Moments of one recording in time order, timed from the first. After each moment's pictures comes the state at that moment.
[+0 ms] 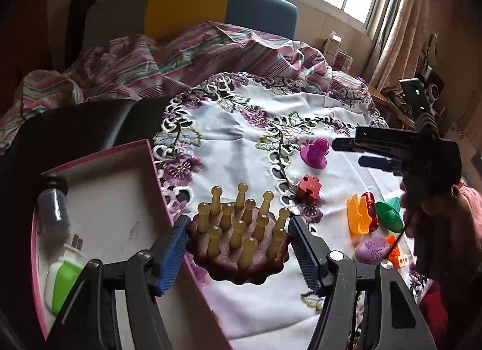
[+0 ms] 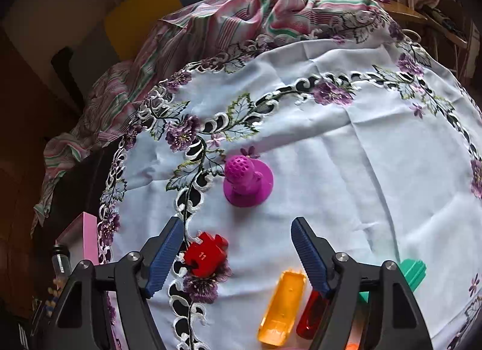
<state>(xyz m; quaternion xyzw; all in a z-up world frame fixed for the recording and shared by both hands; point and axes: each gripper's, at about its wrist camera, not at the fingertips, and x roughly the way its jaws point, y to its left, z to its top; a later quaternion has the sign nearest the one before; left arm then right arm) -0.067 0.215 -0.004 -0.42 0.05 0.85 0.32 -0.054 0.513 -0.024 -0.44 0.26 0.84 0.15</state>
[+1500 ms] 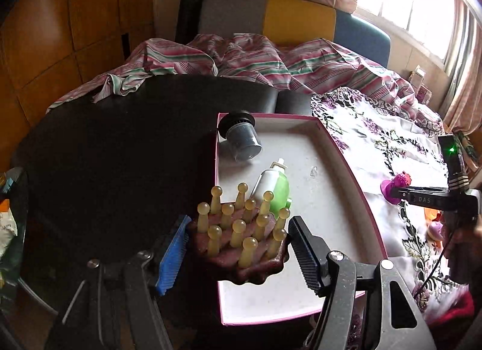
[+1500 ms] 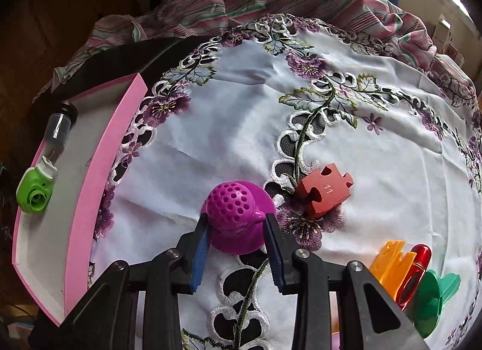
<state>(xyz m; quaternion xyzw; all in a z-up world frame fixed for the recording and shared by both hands) -0.029 0.025 -0.003 -0.41 0.02 0.90 0.12 -0.063 0.376 -0.069 -0.52 0.05 0.85 0.01</state>
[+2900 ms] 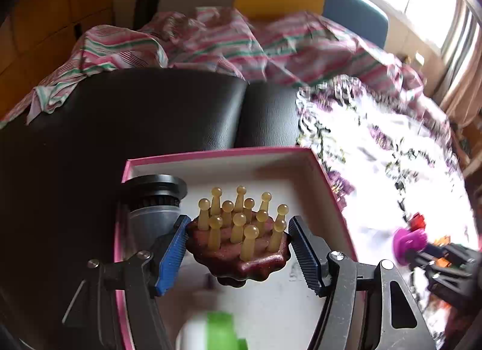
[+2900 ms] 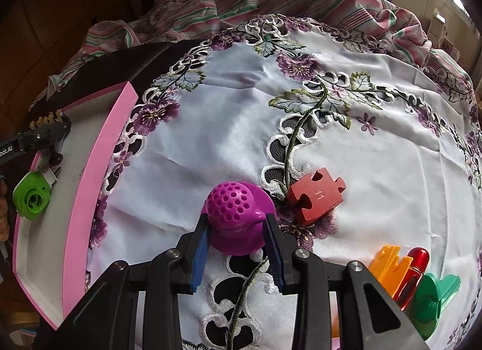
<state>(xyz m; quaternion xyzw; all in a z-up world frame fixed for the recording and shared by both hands) -0.188 0.126 -0.041 -0.47 0.03 0.86 0.18 -0.068 0.384 -0.068 -0.52 0.06 0.85 0.02</state>
